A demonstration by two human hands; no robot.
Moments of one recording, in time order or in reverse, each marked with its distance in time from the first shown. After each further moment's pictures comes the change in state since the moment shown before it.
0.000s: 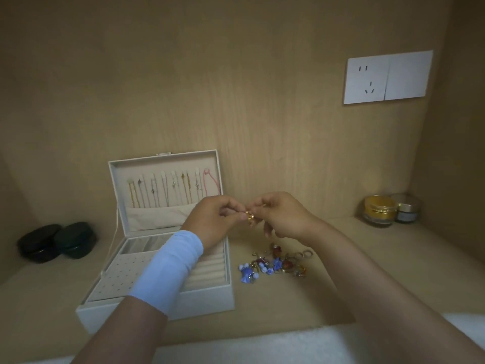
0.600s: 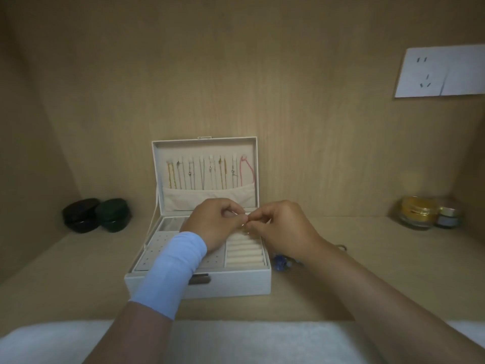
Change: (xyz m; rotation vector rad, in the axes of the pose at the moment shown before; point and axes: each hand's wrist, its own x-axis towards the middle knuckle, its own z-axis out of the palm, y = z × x) left_hand -0.035 -0.044 -0.042 0.133 0.078 -0.152; right_hand -0.003 0.005 0.079 -0.229 0.096 -0.254
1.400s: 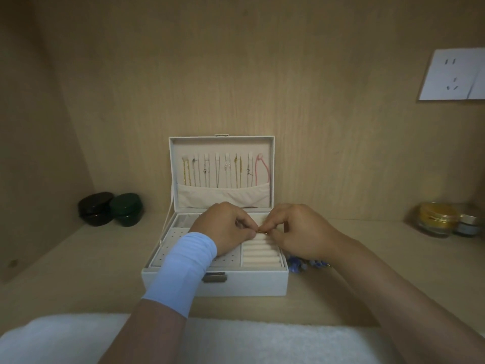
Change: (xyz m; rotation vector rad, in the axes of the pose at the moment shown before) left_hand -0.006 -0.010 -0.010 0.174 -0.117 0.101; right_hand 0.009 0.008 -0.008 -0.252 -0.215 -0.147
